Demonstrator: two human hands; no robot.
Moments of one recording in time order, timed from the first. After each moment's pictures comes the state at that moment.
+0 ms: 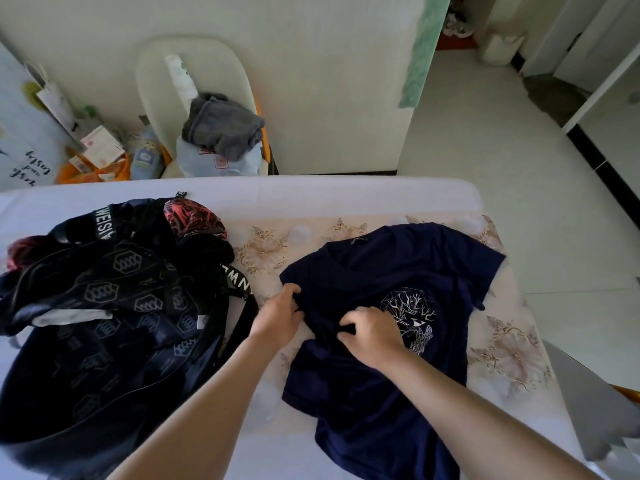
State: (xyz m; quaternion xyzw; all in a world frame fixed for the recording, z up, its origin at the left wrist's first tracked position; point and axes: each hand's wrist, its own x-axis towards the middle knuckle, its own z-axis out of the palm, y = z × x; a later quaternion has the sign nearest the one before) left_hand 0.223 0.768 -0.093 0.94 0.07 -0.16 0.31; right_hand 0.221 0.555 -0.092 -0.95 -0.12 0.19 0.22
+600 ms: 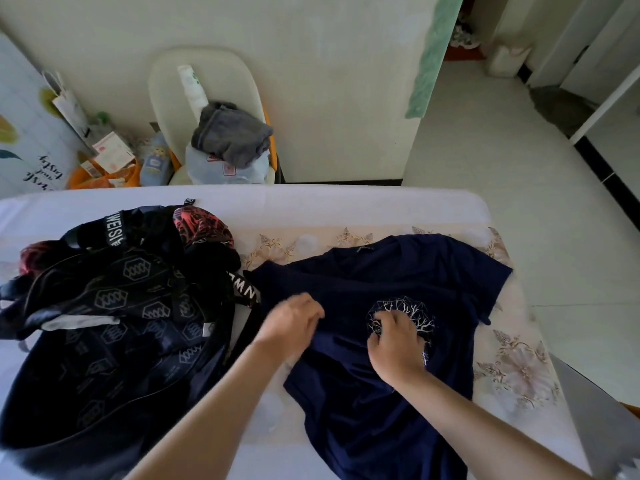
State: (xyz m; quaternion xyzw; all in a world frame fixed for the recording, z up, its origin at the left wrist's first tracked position) left_hand 0.227 0.766 -0.076 0.96 -0.14 -0.08 0.23; right_hand 0.212 0.540 -0.095 -0.96 0.05 0.18 0.23
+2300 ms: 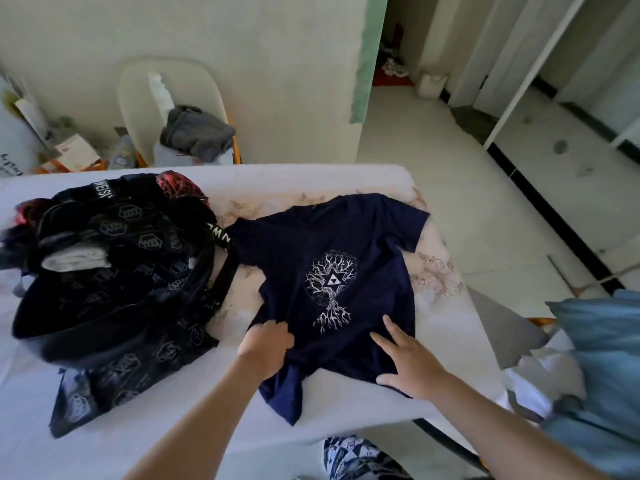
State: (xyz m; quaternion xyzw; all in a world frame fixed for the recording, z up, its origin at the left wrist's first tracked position) left_hand 0.026 0.729 -0.086 0.95 -0.20 -0.23 -0.08; right_hand -0.004 0.407 -0.106 -0.96 -0.17 0.23 0.06
